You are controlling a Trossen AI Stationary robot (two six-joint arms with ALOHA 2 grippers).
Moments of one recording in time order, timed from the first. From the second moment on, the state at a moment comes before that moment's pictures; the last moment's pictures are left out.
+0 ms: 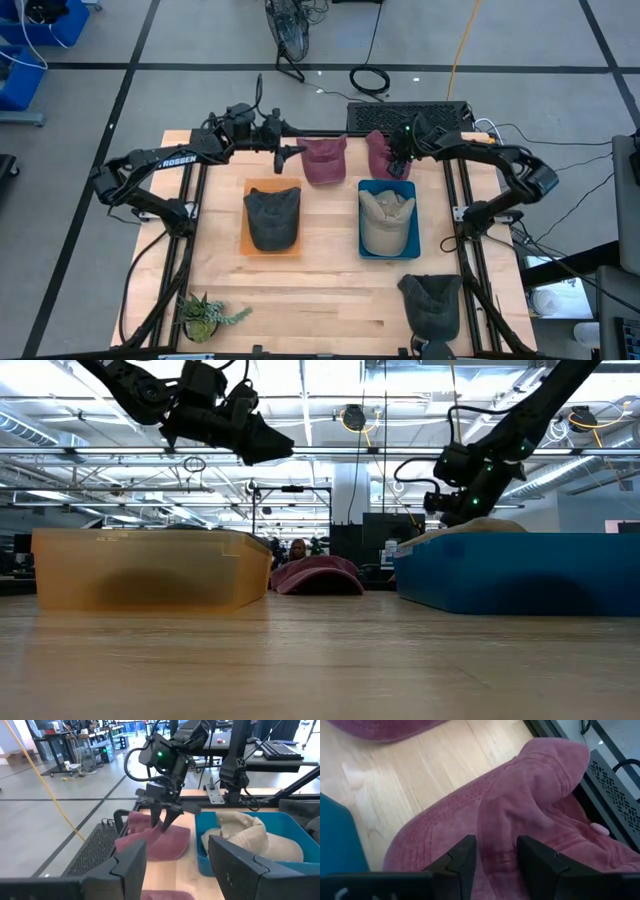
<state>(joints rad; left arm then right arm) 0.63 1.39 0.85 0.35 0.52 0.20 -0.88 1.48 0.75 -0.21 -0.18 -0.36</state>
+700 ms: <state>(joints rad) 0.65 1.39 0.85 0.22 0.47 0.25 -0.83 1.17 0.75 -0.31 -0.13 -0.44</state>
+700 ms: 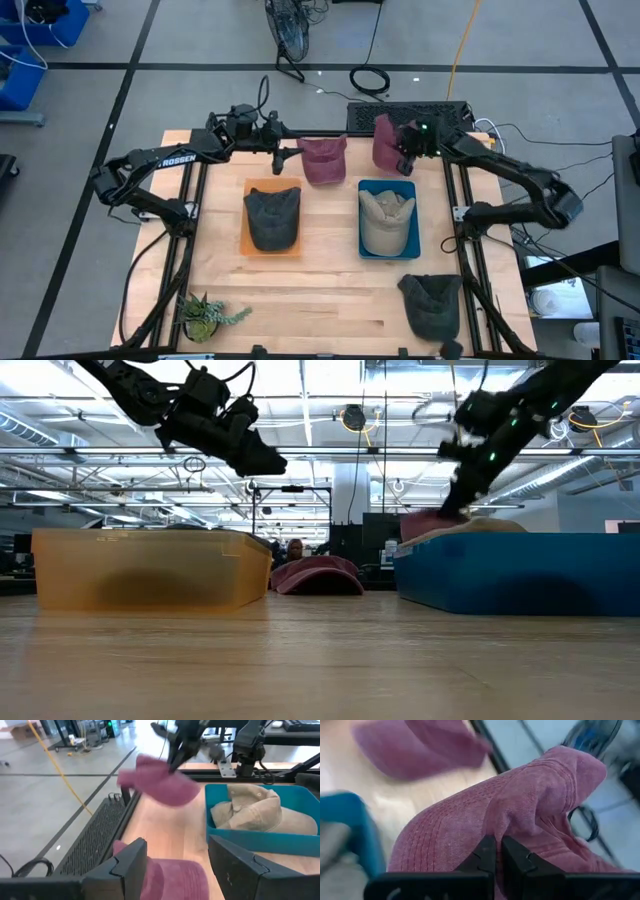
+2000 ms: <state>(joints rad) 0.63 1.39 0.85 0.22 0.47 0.22 0.16 0.96 0.75 -0.66 0.24 0.35</state>
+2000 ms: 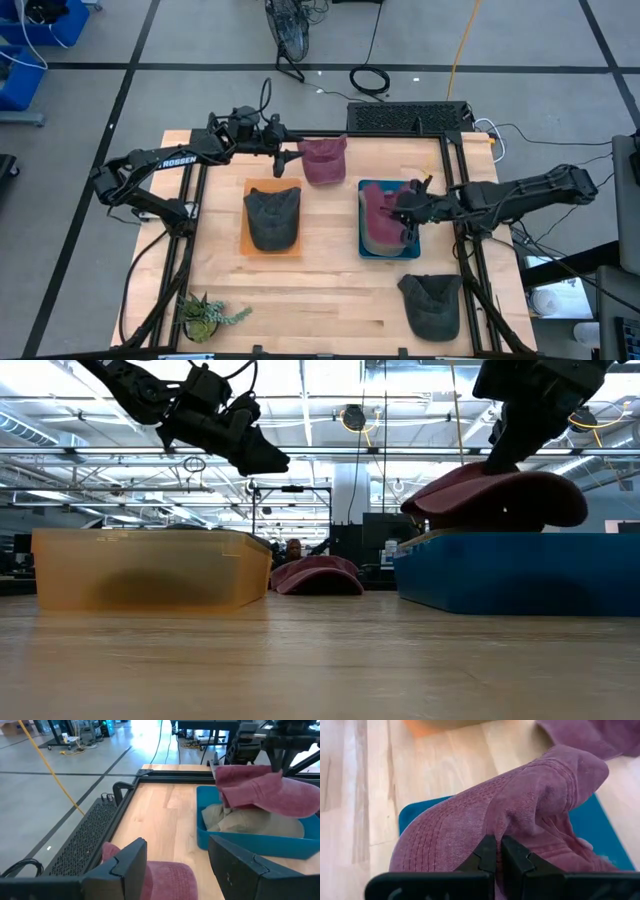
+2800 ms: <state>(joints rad) 0.63 1.39 0.85 0.23 0.47 0.20 0.19 1.17 0.69 -0.61 0.23 0.37</state>
